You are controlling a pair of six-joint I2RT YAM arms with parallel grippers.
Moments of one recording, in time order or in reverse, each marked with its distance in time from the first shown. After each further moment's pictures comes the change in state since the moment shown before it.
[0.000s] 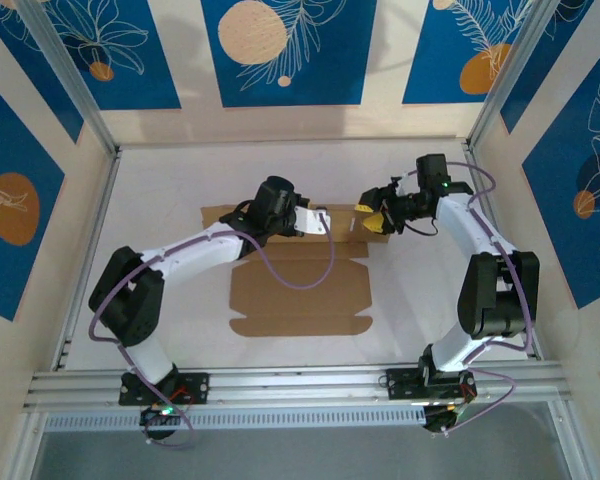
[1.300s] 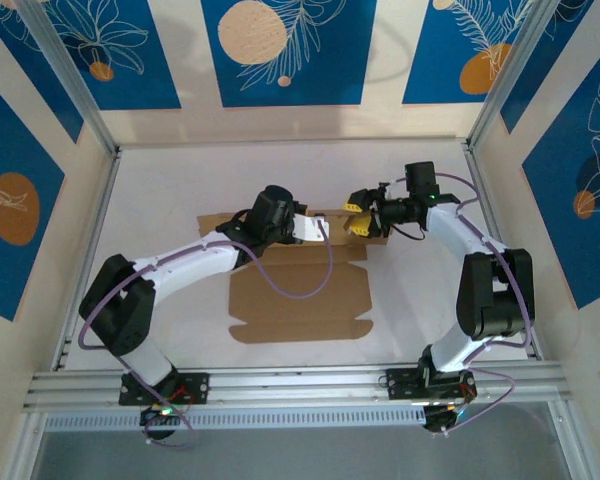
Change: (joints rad) left arm -0.035 -0.064 -0.076 0.022 -0.053 -0.042; right arm 0.061 -0.002 -0.109 0.261 -0.097 0.239
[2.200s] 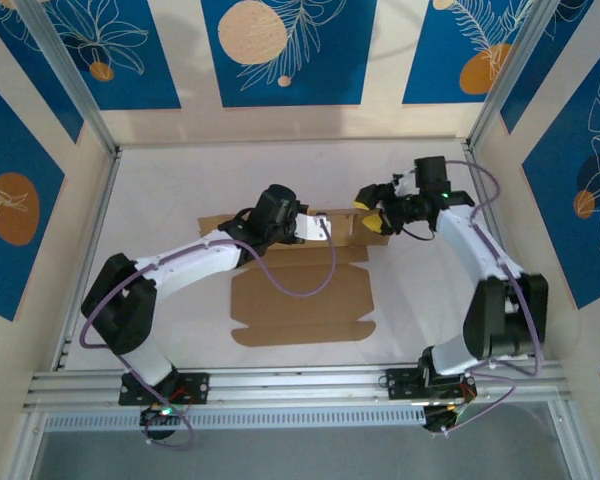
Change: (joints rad) left arm -0.009 0.018 0.034 -0.041 -0.019 -0.019; right arm -0.023 -0.170 0.039 -0.178 0.278 -0.173
